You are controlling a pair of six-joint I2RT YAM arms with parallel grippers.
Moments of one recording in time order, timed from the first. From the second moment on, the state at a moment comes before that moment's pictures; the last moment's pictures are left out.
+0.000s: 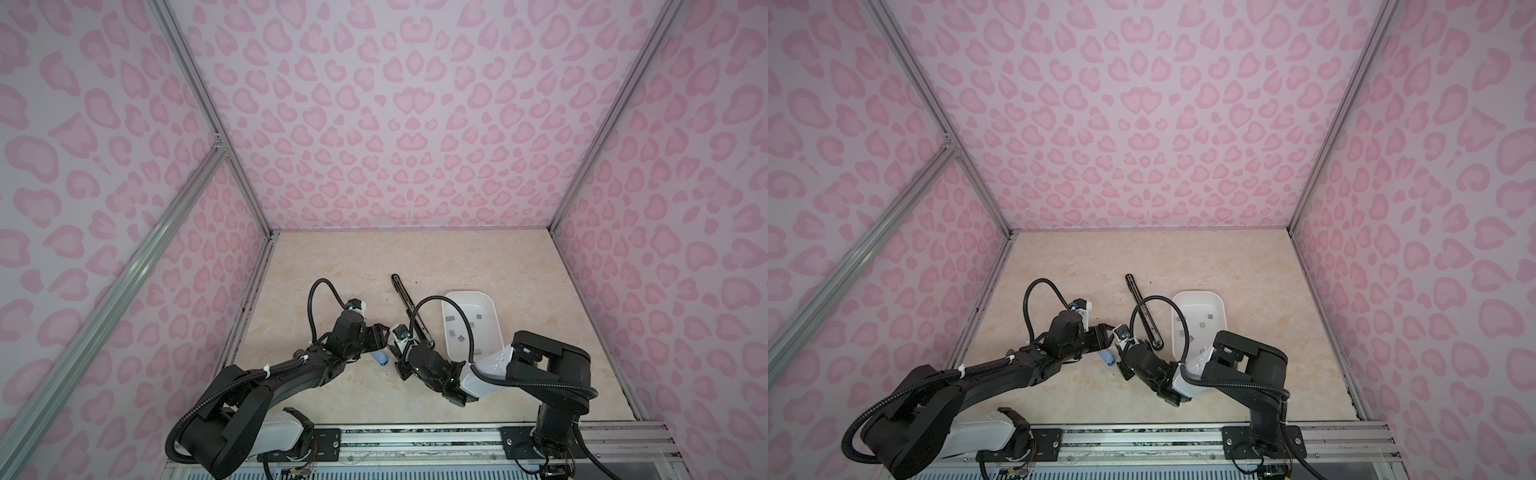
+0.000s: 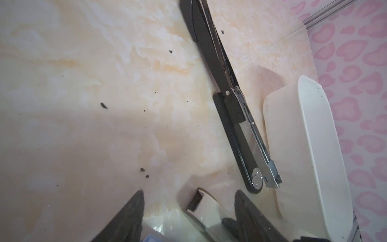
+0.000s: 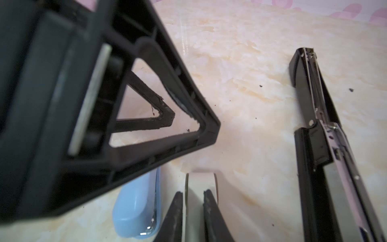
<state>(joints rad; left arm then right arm) -0.57 1.30 0.41 0.20 0.11 -0.72 1.14 1.85 0.62 0.73 0.35 0.28</state>
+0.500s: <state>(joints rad) -0.57 1.30 0.40 0.20 0.11 -0.72 1.15 1.92 0.53 1.00 0.38 0.33</state>
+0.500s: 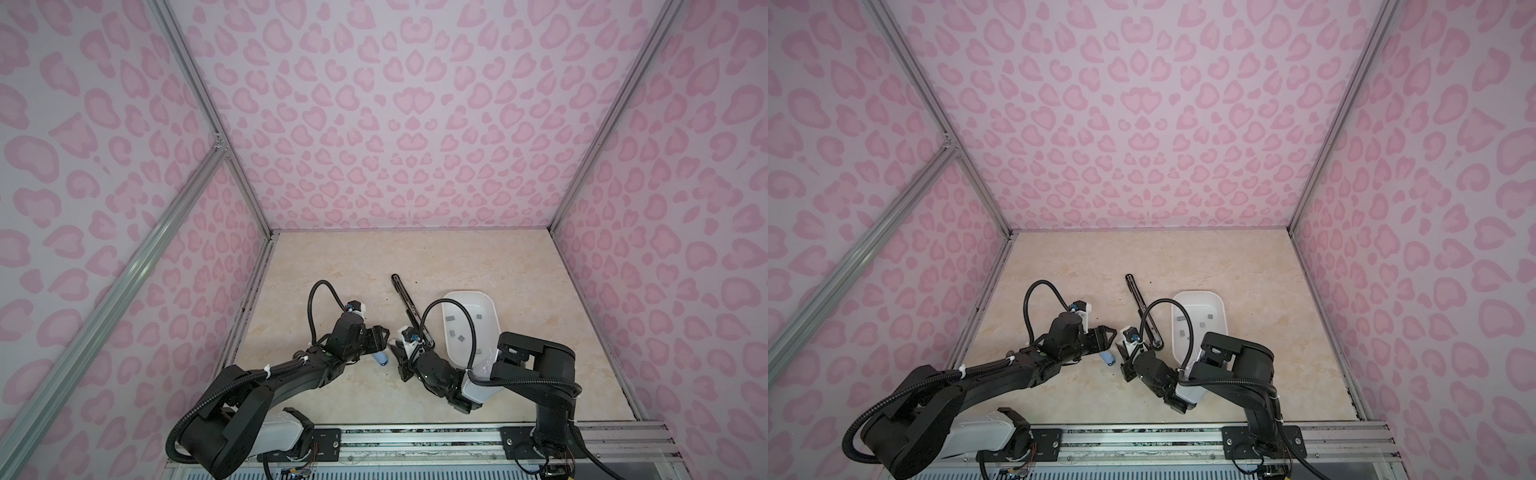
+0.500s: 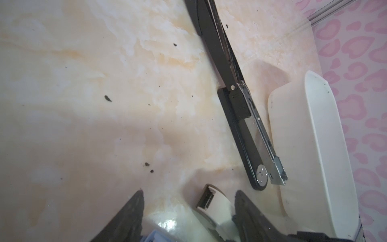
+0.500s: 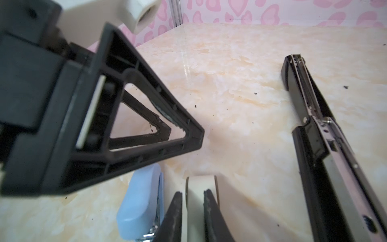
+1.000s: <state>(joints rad) -0.57 1.27 0.40 0.20 0.10 -0.72 1.14 1.73 0.69 0.55 0.39 0.28</state>
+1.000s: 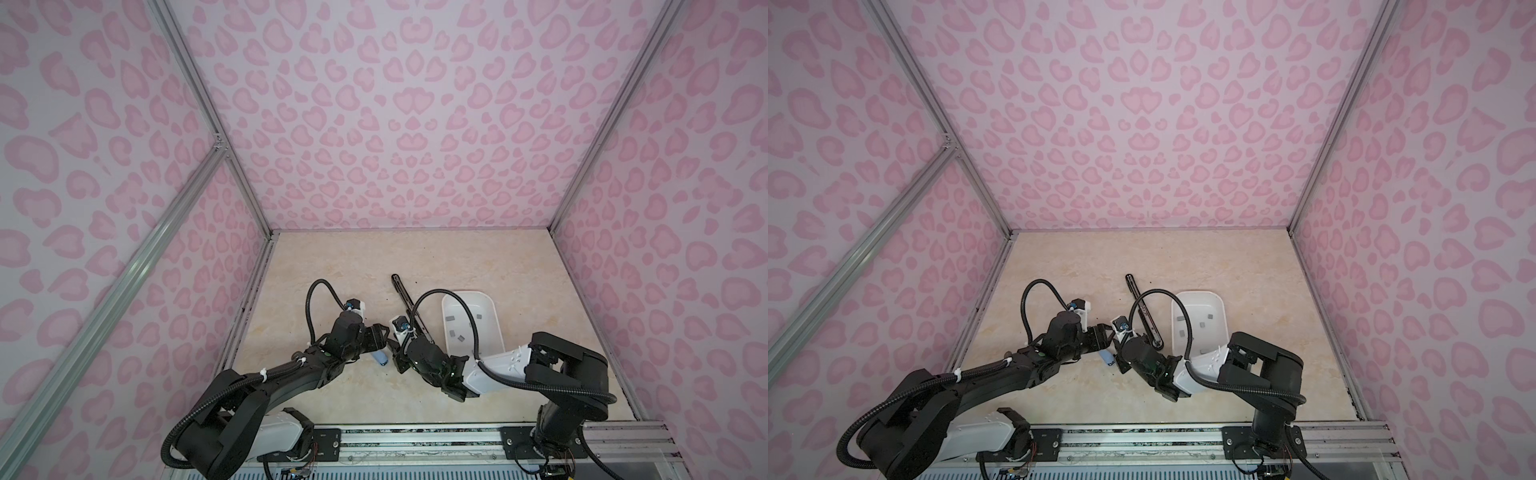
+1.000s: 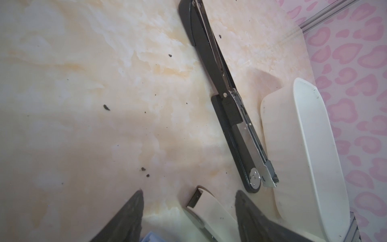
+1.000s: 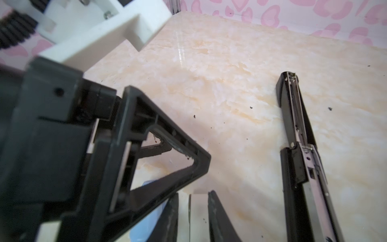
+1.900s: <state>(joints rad) -0.57 1.11 0.41 0.15 0.09 -0.68 1.04 1.55 0.53 0.31 0.57 0.38</state>
